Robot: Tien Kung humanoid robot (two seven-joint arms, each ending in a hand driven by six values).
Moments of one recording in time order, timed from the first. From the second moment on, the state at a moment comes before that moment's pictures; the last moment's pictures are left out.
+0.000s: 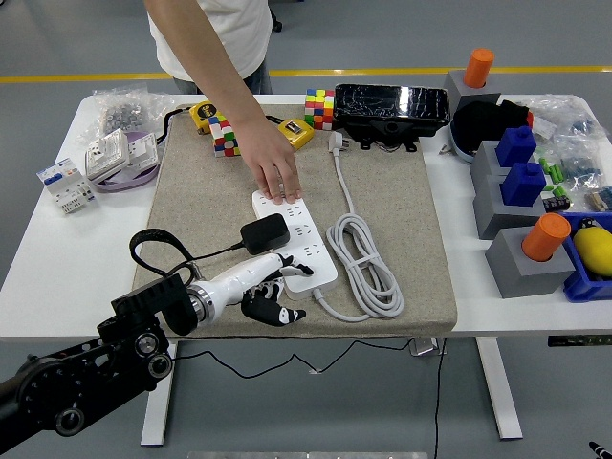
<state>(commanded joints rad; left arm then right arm) -0.43 0.29 -0.62 -1.42 1.57 0.00 0.29 0.03 -0.22 1.32 0.31 -0.78 -0.04 -0.07</state>
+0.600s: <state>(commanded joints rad) -0.44 0.28 -0.61 -1.40 1.56 0.02 0.27 0.03 -0.22 1.32 0.31 -0.78 -0.04 -0.07</state>
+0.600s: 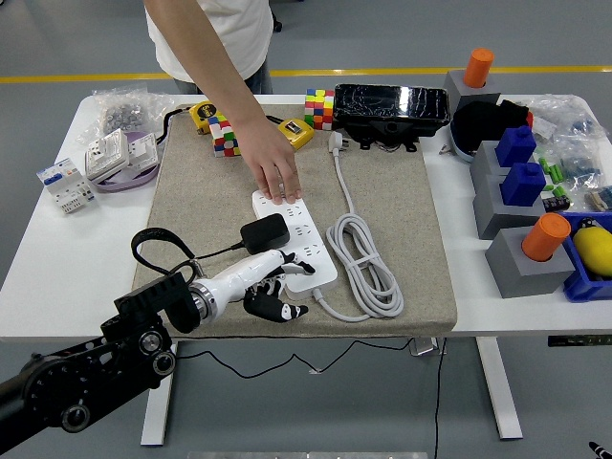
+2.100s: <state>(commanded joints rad) -0.46 0.23 -0.64 -1.26 1.39 0.35 -0.14 0.03 -0.22 1.32 0.31 -0.78 -0.04 -0.07</state>
